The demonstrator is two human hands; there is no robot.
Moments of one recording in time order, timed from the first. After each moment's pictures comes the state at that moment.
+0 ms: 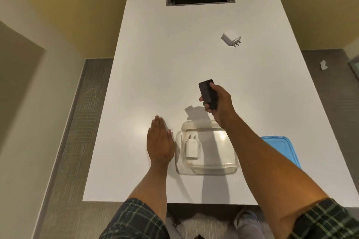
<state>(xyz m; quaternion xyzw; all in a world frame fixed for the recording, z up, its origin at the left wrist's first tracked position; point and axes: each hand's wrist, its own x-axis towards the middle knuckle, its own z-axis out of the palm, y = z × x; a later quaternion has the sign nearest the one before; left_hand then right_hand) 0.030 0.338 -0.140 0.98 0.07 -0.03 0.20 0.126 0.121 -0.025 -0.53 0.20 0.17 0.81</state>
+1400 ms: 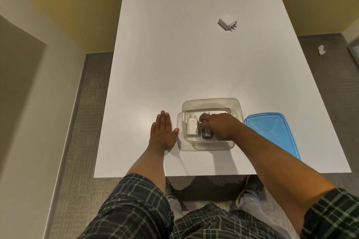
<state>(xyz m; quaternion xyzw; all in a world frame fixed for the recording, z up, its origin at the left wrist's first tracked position) 0.000 0.357 -0.131 0.95 -0.02 -0.30 0.11 0.016 0.096 -0.064 -0.92 -0.33 0.21 0.04</state>
